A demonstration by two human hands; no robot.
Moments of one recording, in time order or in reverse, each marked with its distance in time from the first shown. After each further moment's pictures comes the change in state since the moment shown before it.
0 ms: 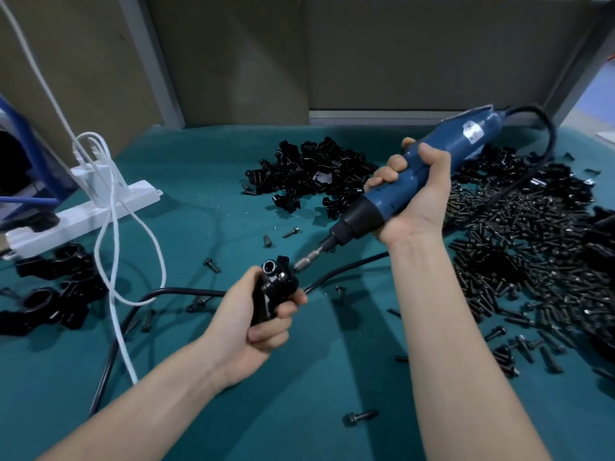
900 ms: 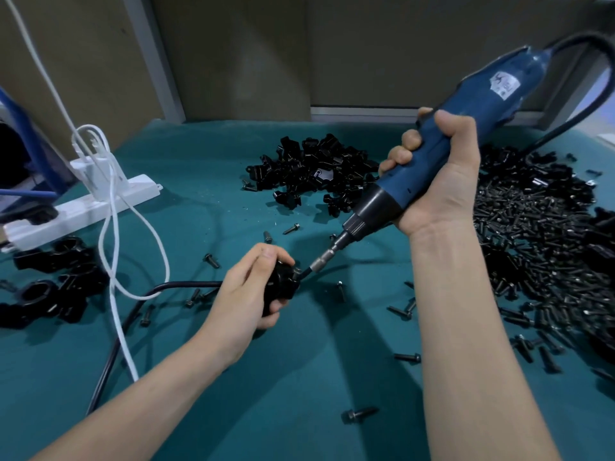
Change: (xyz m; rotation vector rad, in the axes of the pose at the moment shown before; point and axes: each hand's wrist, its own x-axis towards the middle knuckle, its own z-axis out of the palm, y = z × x) left_hand 0.009 -0.007 -0.010 0.427 0.071 0.535; right_hand -0.012 -0.019 0.026 -0.229 -0.078 -0.046
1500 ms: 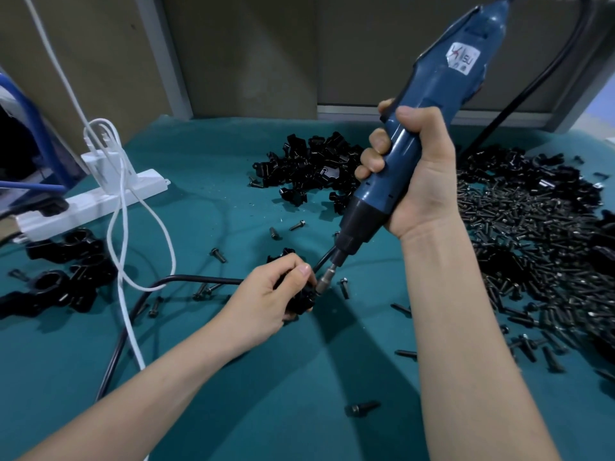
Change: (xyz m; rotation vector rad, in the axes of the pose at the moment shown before) left_hand -0.003 0.008 0.006 0.238 -0.205 -0.004; right_hand -0.010 0.013 0.018 -0.204 -0.197 0.064
